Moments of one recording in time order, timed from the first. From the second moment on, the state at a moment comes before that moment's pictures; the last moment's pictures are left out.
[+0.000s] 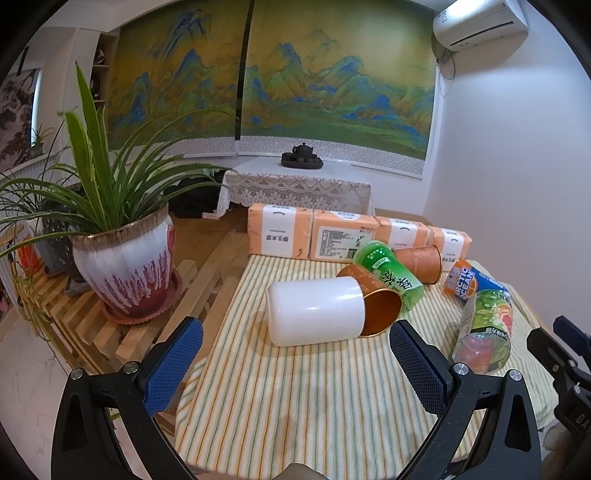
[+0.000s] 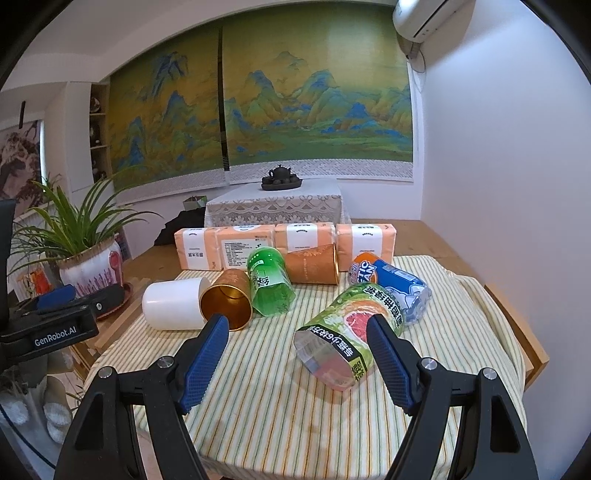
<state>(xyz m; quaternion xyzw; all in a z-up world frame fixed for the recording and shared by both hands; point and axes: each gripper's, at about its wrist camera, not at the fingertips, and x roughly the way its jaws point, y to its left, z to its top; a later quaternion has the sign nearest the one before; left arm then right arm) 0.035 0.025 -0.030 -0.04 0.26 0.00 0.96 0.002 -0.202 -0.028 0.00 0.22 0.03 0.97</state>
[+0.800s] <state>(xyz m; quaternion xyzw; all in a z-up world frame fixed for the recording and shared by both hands) 0.015 0.116 -0.077 -0.08 0.31 0.06 0.95 0.080 -0.087 -0.025 -0.23 0.26 0.26 0.90</state>
